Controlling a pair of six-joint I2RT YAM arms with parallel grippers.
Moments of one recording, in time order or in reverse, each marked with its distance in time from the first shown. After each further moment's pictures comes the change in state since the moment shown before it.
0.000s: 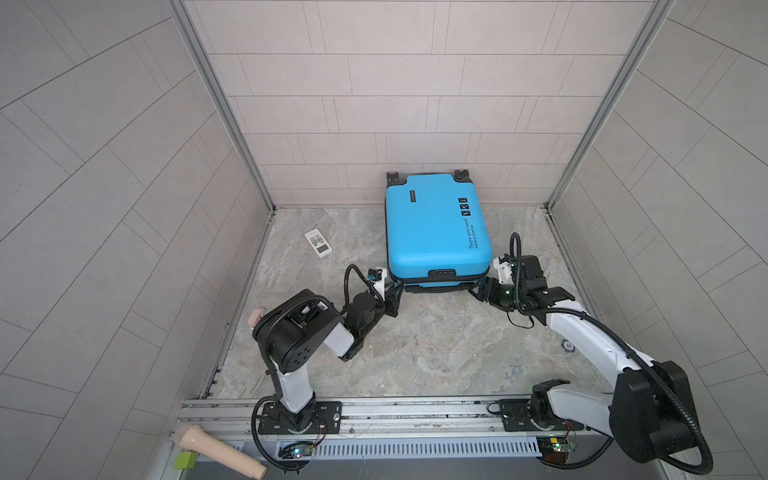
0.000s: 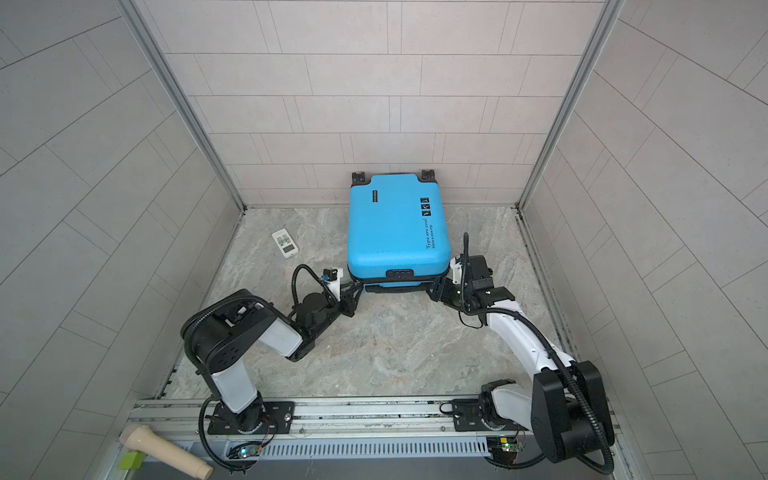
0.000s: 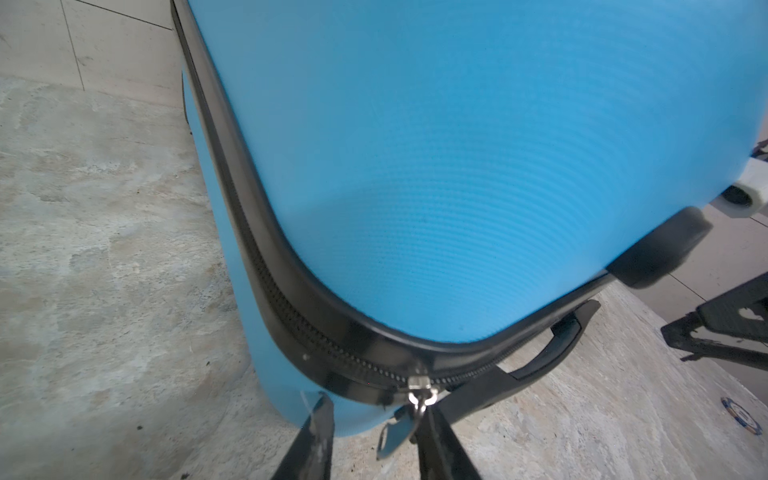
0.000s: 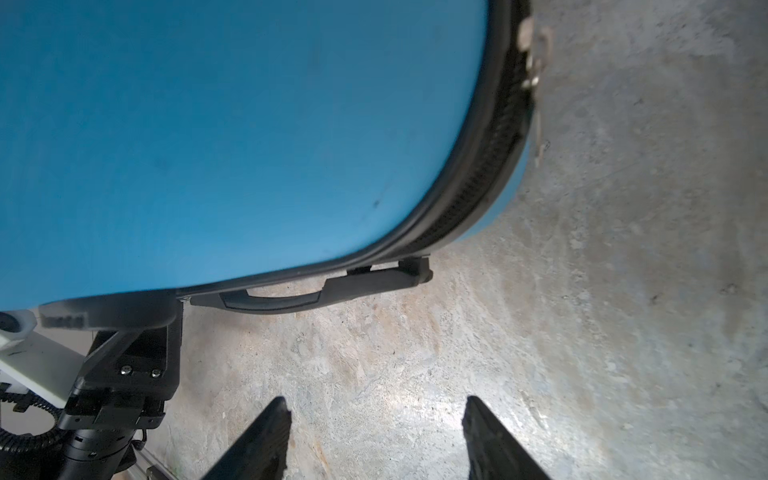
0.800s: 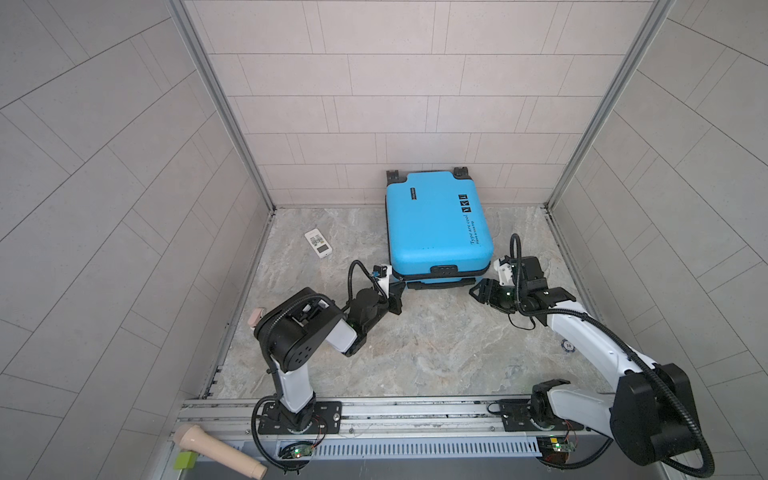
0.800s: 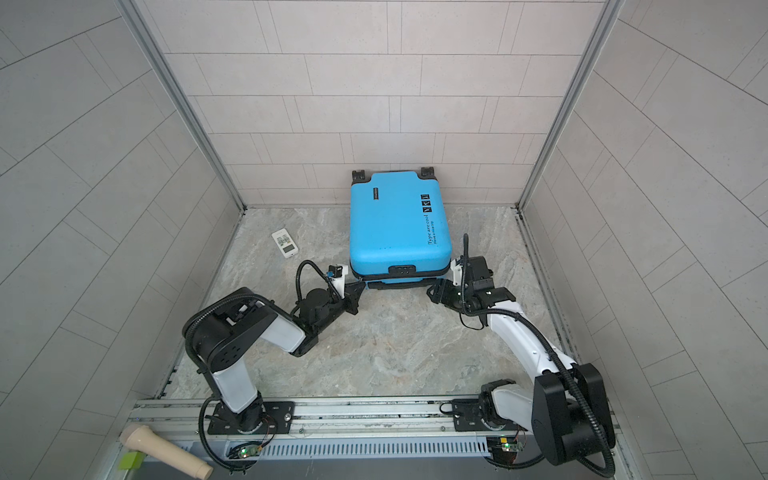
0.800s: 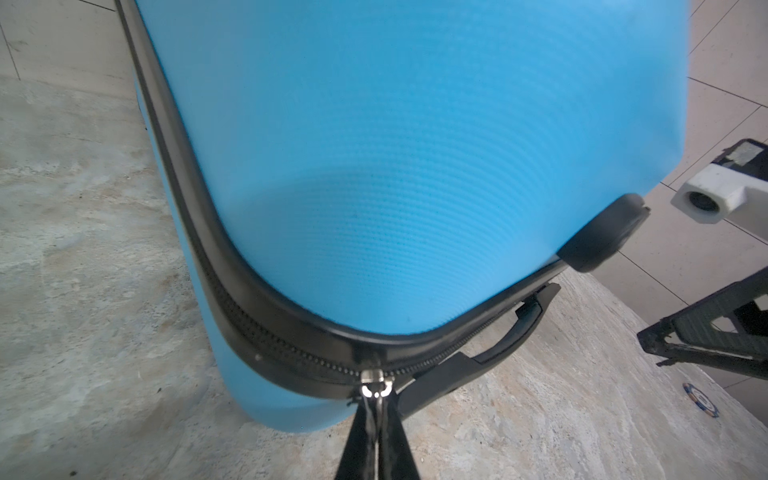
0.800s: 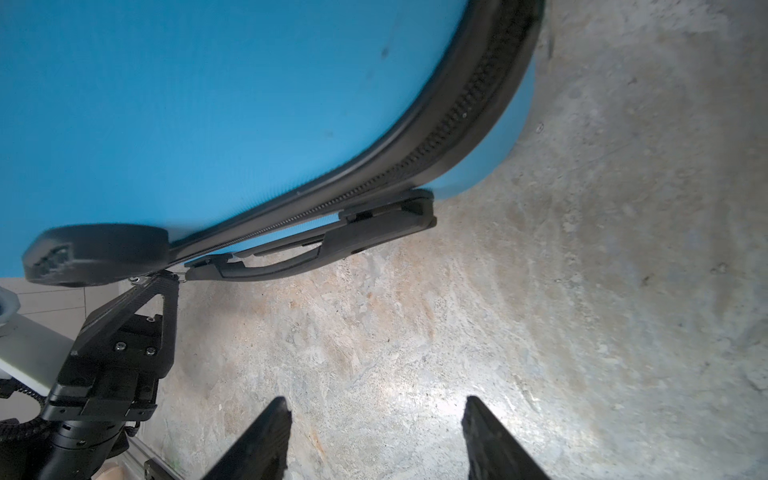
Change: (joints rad) left arm 0.001 0.003 0.043 -0.037 0.065 -0.008; right arm -0.003 -0.011 0.000 -0.033 0.002 -0.006
